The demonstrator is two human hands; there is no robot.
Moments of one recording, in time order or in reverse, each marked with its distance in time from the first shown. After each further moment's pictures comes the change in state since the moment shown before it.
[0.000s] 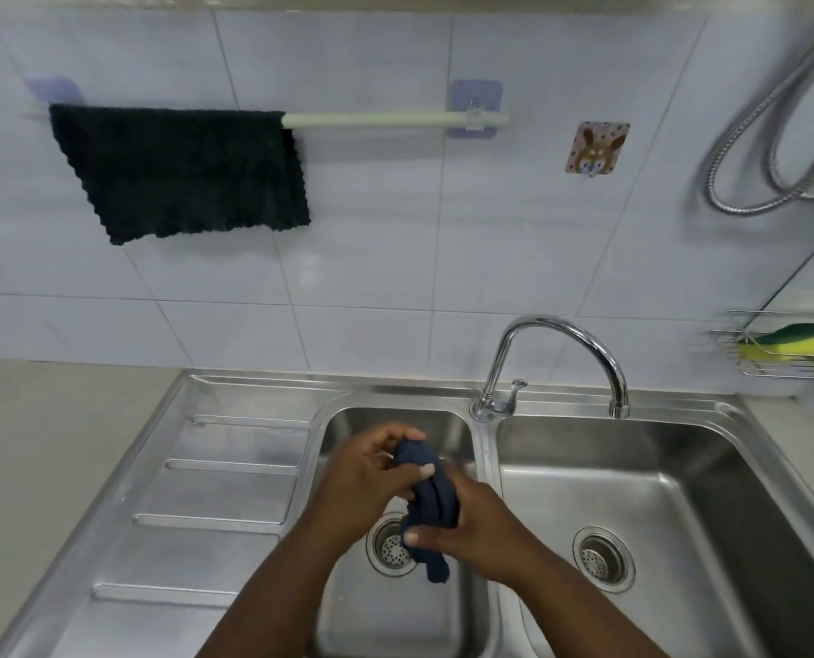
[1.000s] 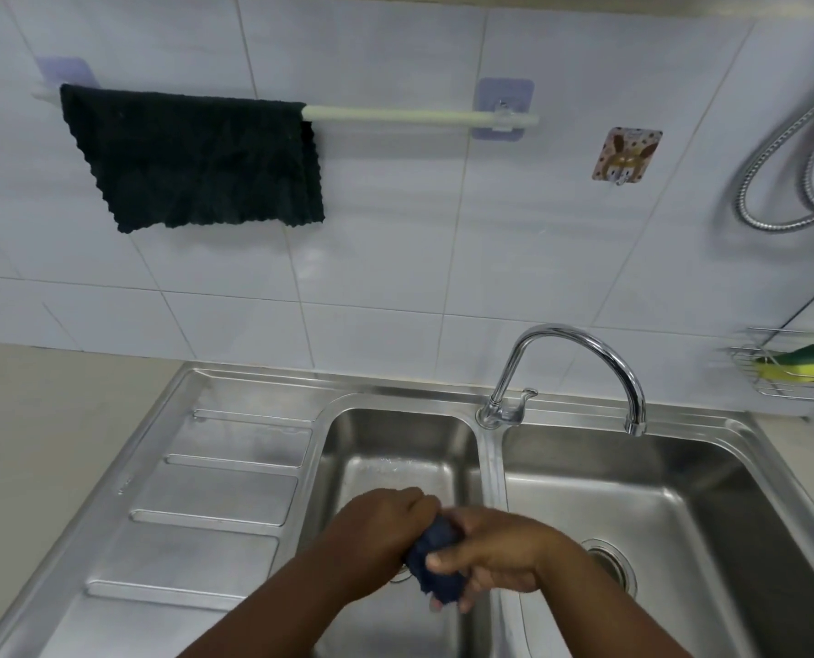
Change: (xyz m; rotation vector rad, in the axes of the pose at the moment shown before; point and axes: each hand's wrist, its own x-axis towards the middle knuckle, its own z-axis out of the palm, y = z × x) left_hand 0.009 -0.084 -0.005 1.101 -0.287 0.685; right_hand 0.023 0.012 -0.017 0.423 -0.550 0.522
